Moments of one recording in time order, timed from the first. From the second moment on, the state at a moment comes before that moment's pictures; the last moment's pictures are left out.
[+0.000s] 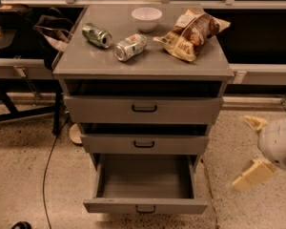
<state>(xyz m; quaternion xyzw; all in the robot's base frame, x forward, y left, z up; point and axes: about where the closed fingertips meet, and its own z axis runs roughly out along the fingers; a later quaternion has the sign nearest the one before) 0.410 -0.226 0.798 -0.53 0.78 0.12 0.31</state>
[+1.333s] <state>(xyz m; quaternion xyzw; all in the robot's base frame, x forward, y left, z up) 0.400 -0.234 0.694 -0.51 0.80 0.14 0.28</state>
